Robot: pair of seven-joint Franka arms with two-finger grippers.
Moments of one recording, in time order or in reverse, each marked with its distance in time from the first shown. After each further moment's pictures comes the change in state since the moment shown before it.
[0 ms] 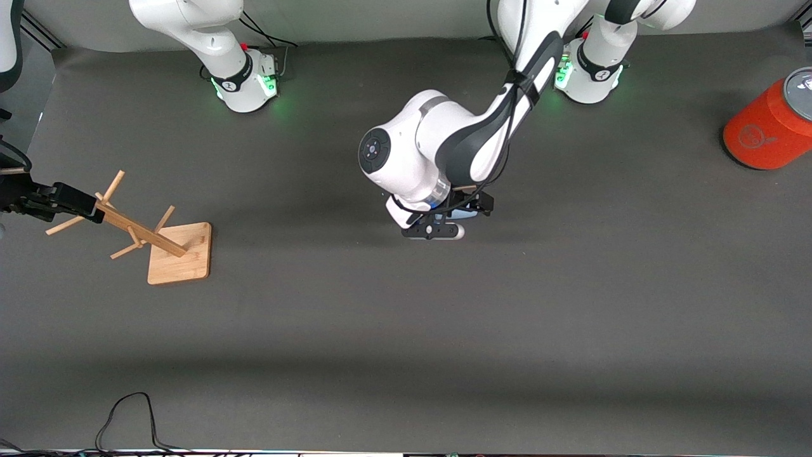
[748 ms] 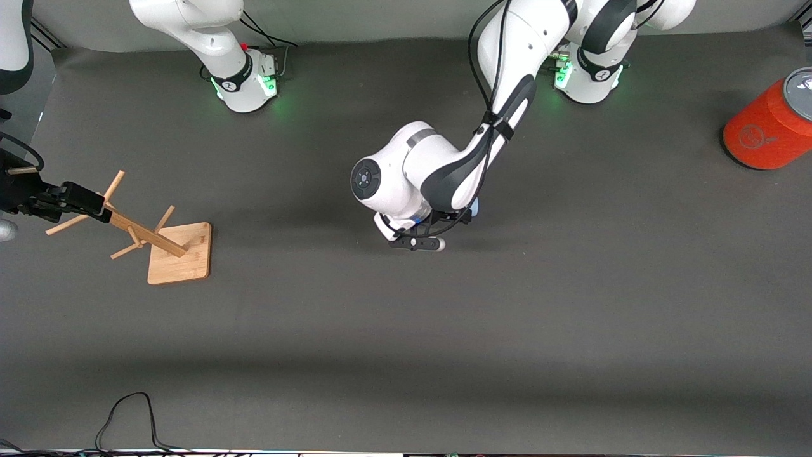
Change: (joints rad) left arm -0.002 0.164 -0.025 0.117 -0.109 0.068 -0.029; right arm -0.027 0.000 0.047 0.000 -0.017 0.000 -0.001
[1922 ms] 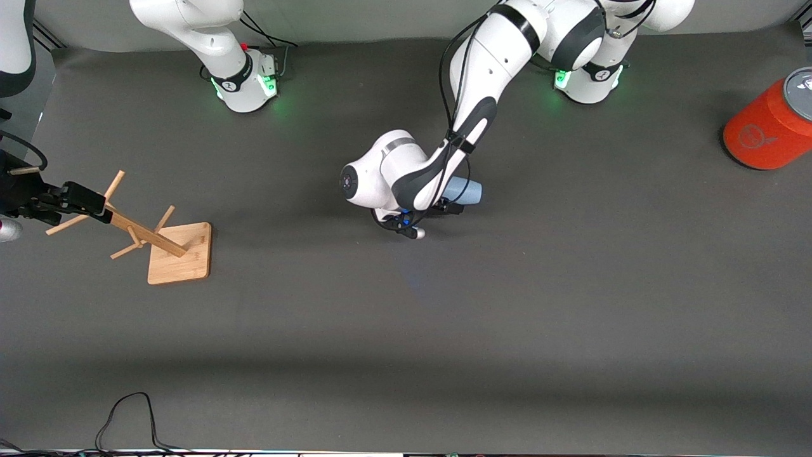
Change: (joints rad) left arm -0.072 0.139 -0.039 0.011 0.082 -0.113 0.241; right arm -0.003 0.000 -0.002 -0.008 -0.002 0.015 -0.088
